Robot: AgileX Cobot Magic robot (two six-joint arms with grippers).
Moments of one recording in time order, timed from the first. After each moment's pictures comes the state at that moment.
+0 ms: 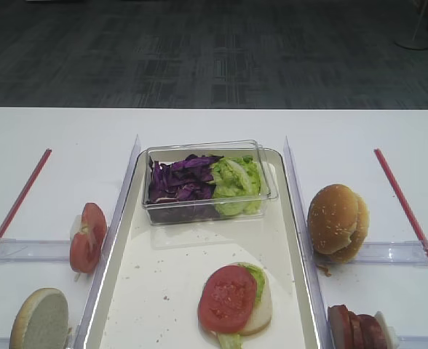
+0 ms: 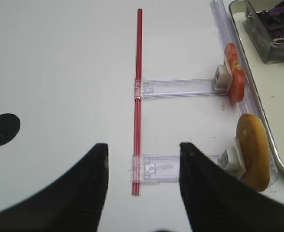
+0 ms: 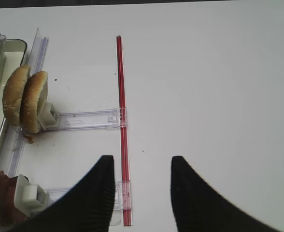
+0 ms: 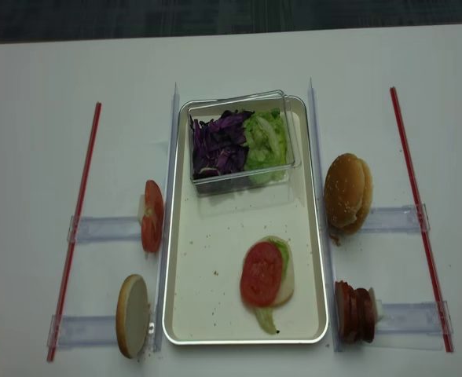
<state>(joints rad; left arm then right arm) 0.02 -0.02 -0.49 0.07 1.19 -0.05 -0.03 -0.02 -0.48 -0.03 1.13 0.04</state>
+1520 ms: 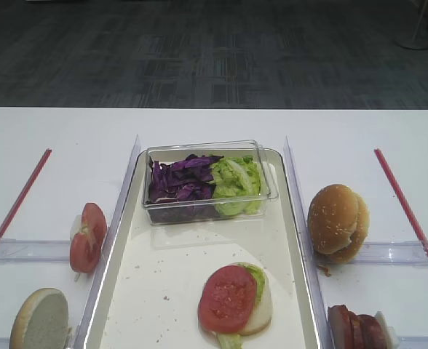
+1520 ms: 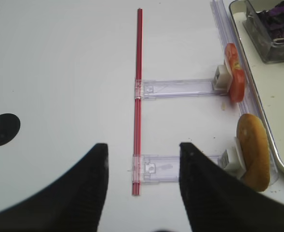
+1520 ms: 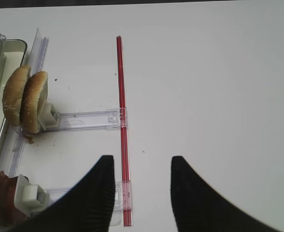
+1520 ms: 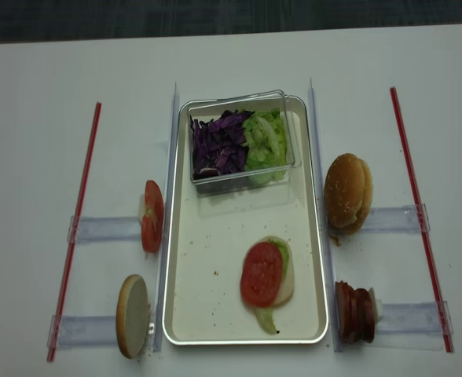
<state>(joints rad) 0.02 -0.02 -0.49 0.07 1.19 -0.05 -0.03 -0.02 -0.48 -0.03 1.13 0.04</state>
